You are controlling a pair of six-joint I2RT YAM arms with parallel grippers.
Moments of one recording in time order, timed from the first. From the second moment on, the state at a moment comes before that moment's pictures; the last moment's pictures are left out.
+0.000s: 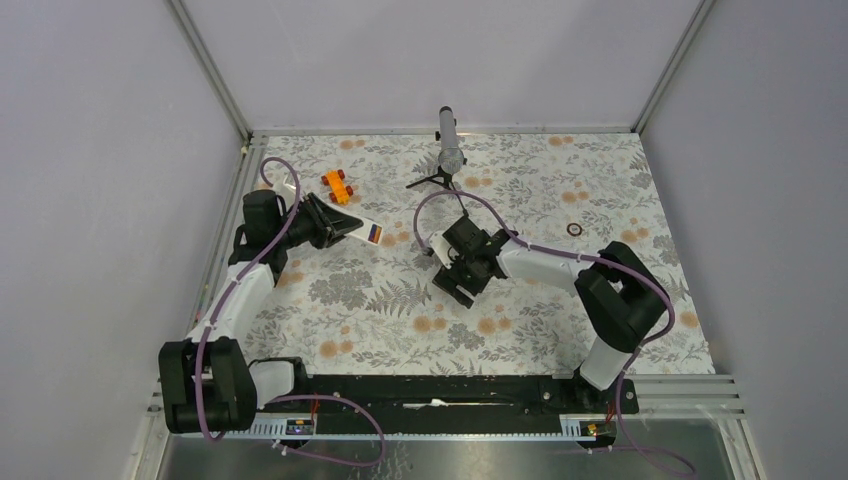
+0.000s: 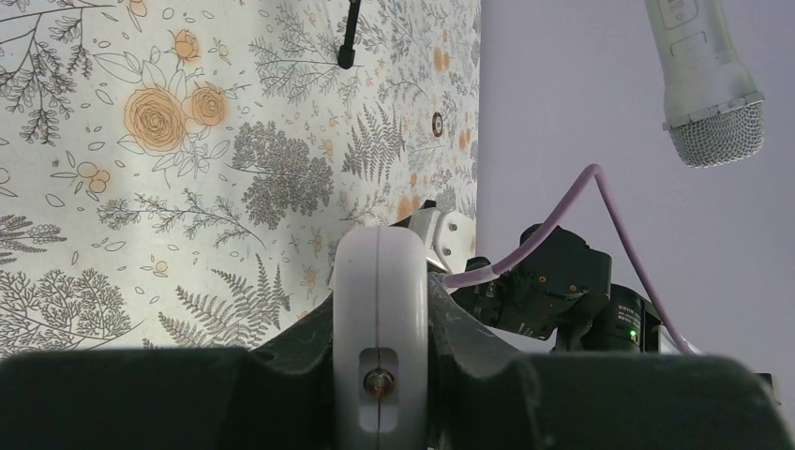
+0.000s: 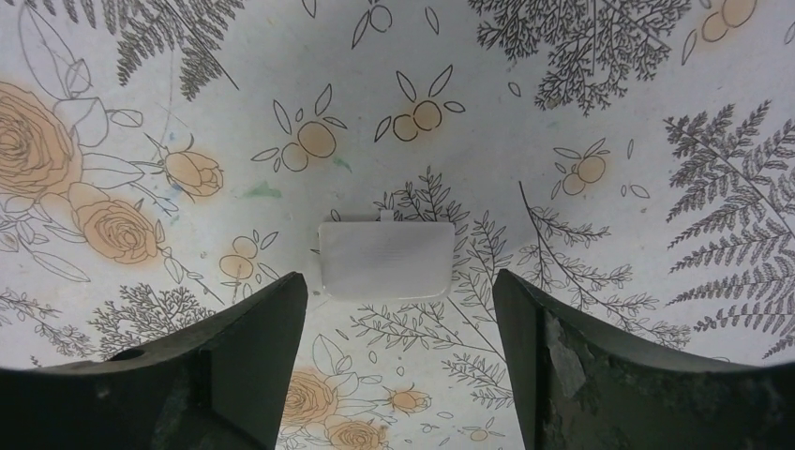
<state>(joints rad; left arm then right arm) 0.04 1.16 0.71 -0.03 0.81 -0.88 0.79 1.71 1.03 -0.50 -0.05 -0.22</state>
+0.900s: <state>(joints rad) 0.06 1.20 0.69 0.02 0.83 -0.90 0.79 1.81 1.12 -0.61 -0.04 -0.21</state>
